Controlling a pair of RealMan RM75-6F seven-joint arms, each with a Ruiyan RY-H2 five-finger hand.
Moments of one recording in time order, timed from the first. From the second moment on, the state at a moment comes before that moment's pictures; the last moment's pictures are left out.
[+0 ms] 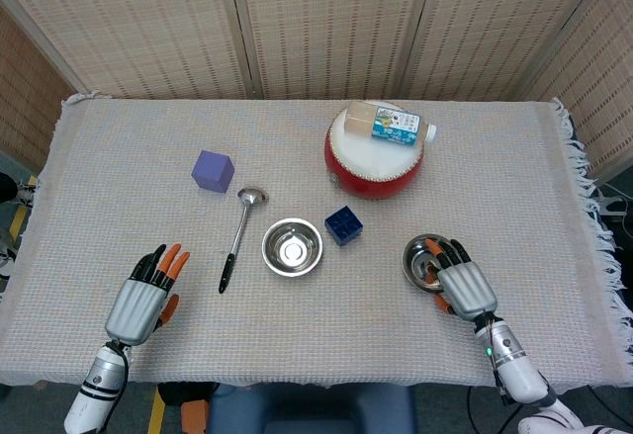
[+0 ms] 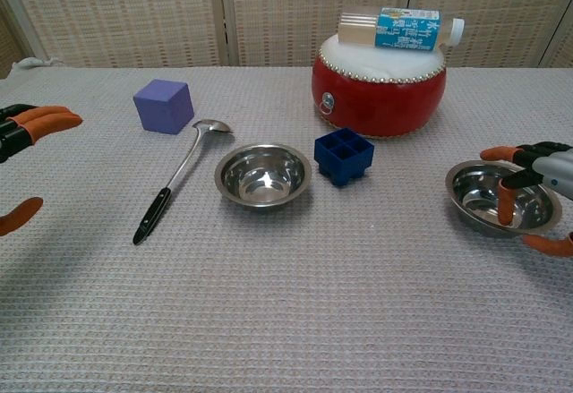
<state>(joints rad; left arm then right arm) -0.33 -1.53 0.04 -1.38 1.58 1.50 0.37 0.36 -1.43 0.08 -1.49 -1.39 1.04 -0.38</state>
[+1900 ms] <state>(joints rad) -0.19 -1.35 -0.05 -1.45 1.54 1.59 0.31 0.76 -1.82 0.25 -1.42 -1.22 0.92 -0.57</state>
